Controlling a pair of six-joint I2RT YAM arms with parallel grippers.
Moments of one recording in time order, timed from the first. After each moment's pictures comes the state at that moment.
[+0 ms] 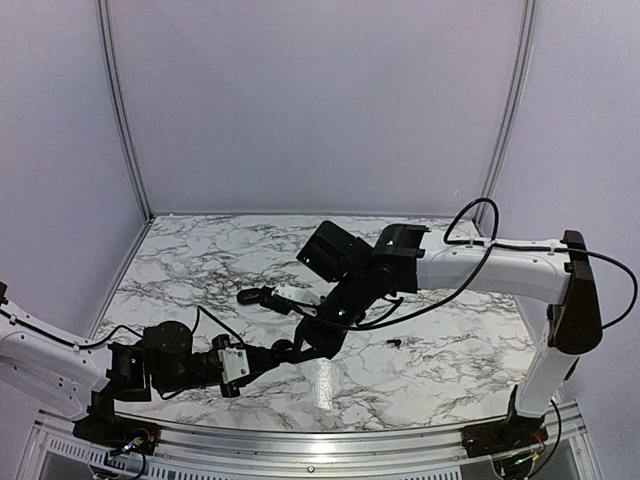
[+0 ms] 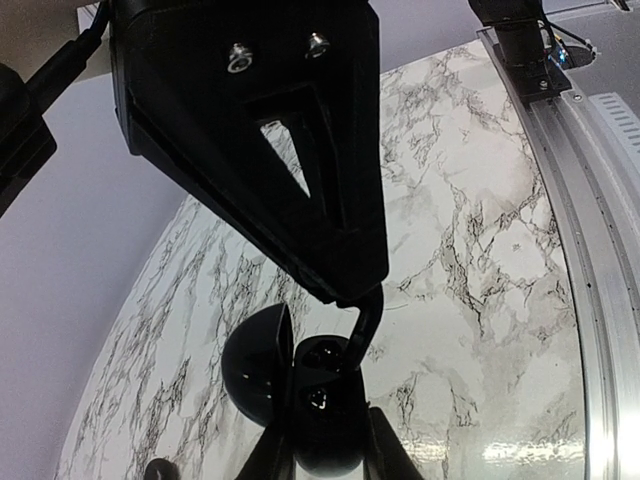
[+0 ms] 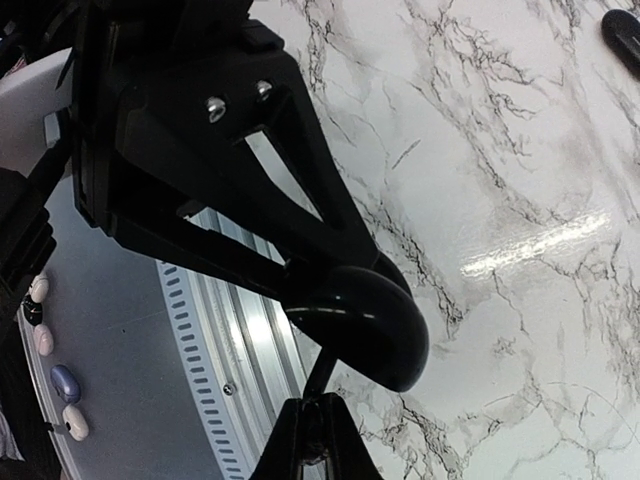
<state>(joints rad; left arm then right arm) -1.24 1.17 0.31 0.56 -0.11 0.52 1.13 1.78 1.54 -0.83 -0.42 0.06</state>
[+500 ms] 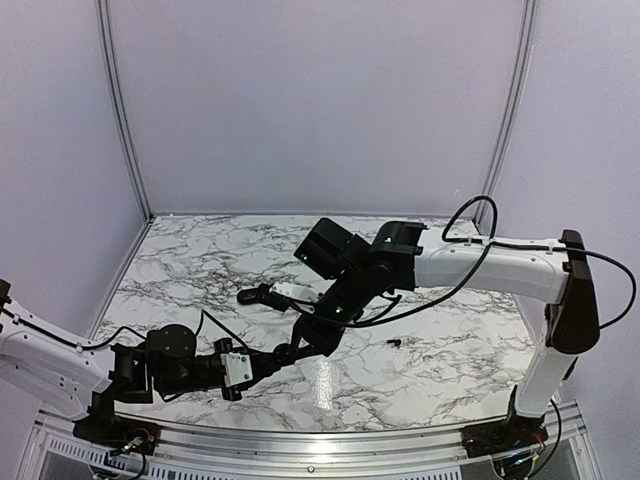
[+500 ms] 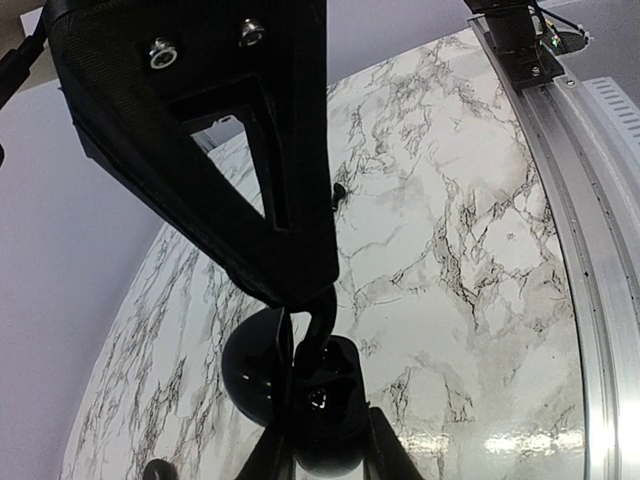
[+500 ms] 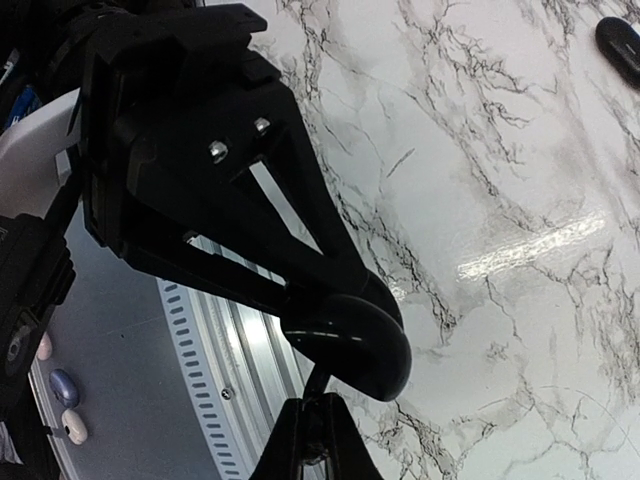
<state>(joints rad) -1.26 1.20 0.31 0.56 -0.12 0.54 1.13 1.79 1.57 -0.85 -0.41 0.06</state>
